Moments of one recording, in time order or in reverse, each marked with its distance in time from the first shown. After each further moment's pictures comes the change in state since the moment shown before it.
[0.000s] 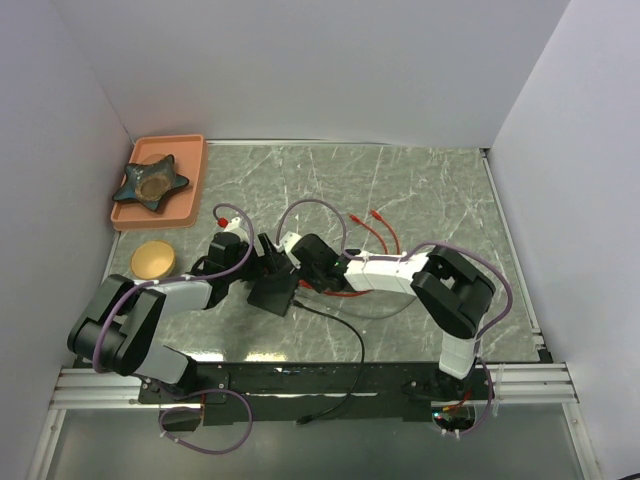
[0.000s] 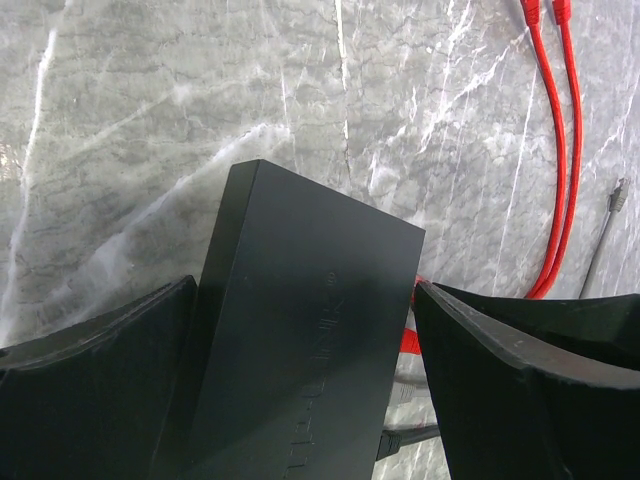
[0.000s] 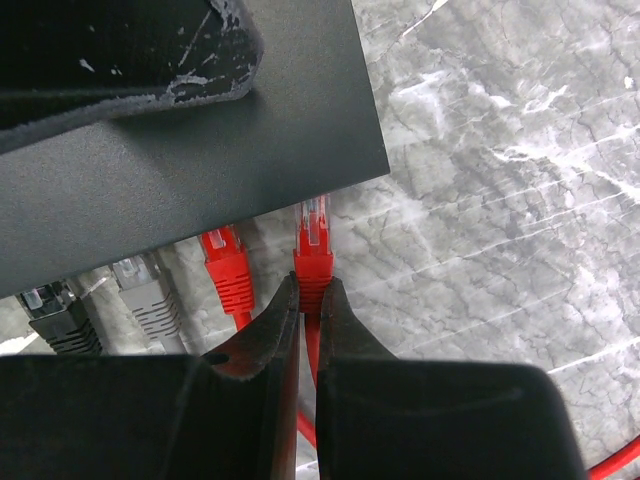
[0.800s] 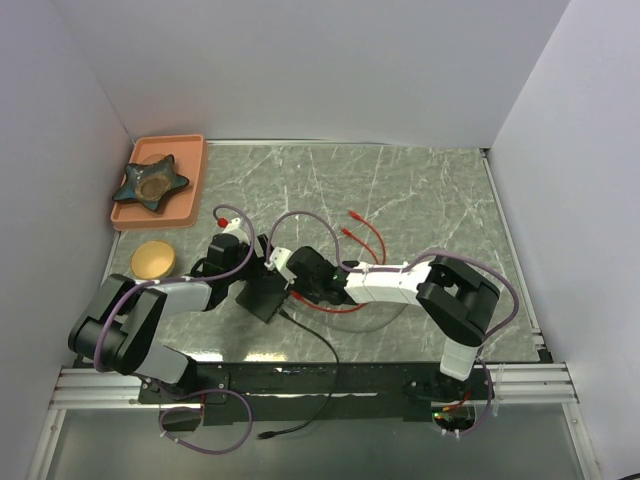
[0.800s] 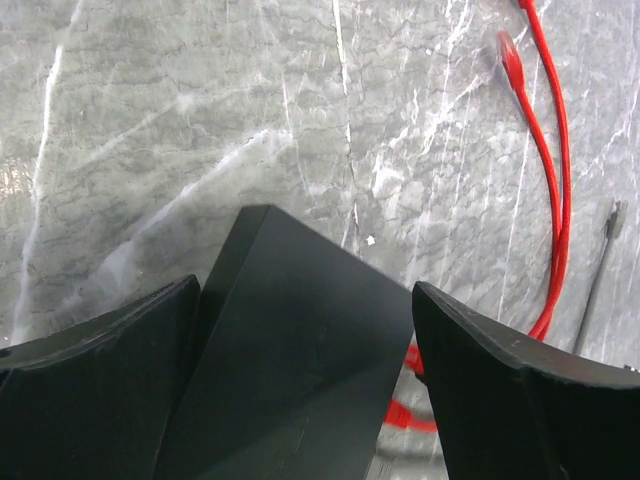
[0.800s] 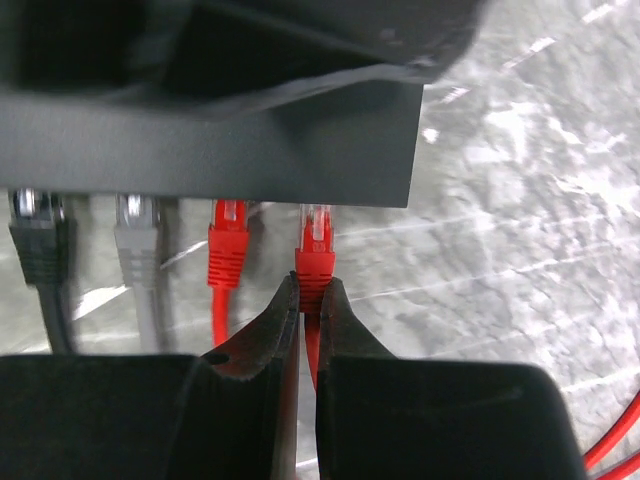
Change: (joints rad) left arm 0.004 0.006 -0.018 0.045 0.000 0.033; right arm 0.081 -0.044 -0.046 0.033 -0.018 -0.085
